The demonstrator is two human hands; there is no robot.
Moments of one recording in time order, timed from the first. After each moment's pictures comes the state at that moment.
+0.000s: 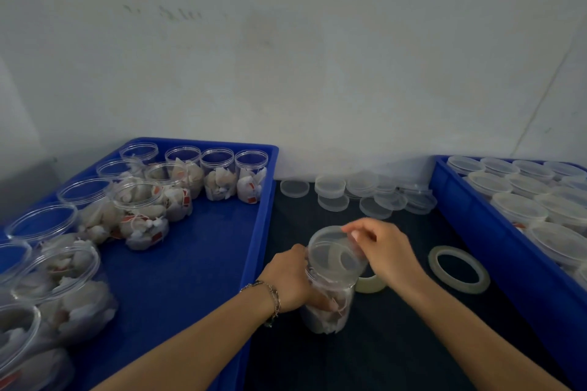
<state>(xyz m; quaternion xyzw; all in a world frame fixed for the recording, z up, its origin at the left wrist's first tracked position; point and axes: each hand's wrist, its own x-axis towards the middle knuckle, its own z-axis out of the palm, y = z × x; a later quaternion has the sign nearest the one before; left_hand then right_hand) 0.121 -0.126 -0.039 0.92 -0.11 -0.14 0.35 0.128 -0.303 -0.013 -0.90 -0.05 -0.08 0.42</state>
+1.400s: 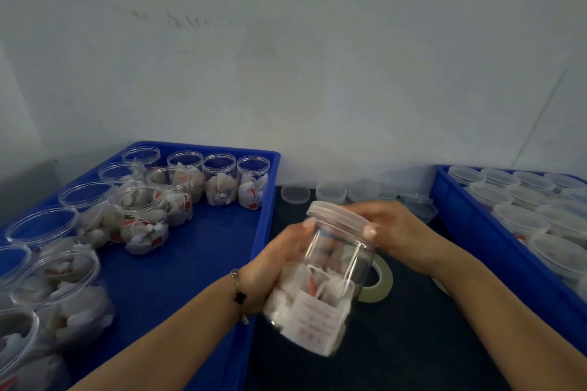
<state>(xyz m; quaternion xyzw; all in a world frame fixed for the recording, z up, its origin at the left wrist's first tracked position) 0.107 -0.120 0.023 0.60 -0.11 -0.22 0.76 0.130 -0.310 0.046 -0.75 -0.33 0.11 0.56</state>
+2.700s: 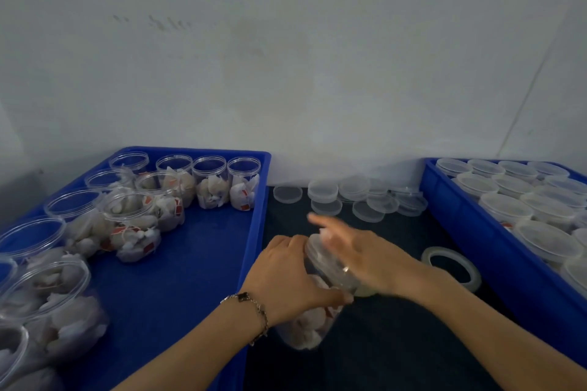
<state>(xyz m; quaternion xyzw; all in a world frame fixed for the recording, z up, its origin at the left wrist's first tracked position) 0.104 -0.123 -0.020 0.93 -0.22 0.08 0.29 0.117 -0.294 0.012 -0.93 -0.21 0.03 0.29</state>
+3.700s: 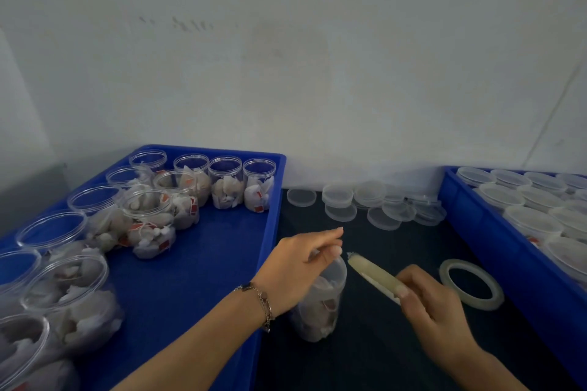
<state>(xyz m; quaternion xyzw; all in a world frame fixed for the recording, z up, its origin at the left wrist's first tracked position) 0.108 -0.115 0.003 0.87 -0.21 0.03 0.44 0.079 -0.336 -0.045 -0.88 -0.16 -0.18 0.42</state>
